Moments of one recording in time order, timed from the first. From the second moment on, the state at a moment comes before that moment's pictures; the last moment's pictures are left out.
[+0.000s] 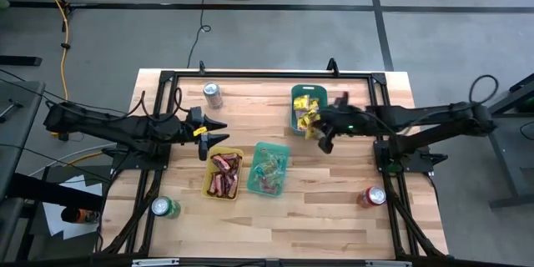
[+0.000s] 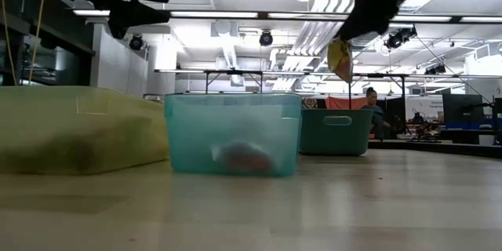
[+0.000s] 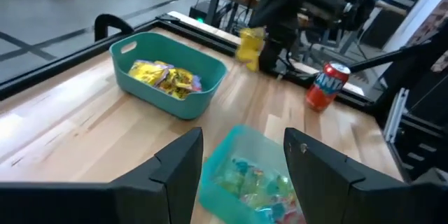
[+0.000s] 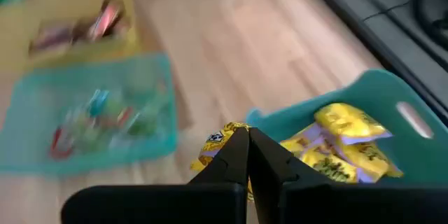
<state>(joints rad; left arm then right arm) -0.13 0.72 0.46 0.01 -0.32 -0.38 0.00 1.08 0.87 -0.49 0.30 0.25</state>
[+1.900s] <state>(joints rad) -0.07 0.37 0.42 0.08 -0.16 -0.12 -0.07 0.81 0.69 0.14 0.12 0.50</state>
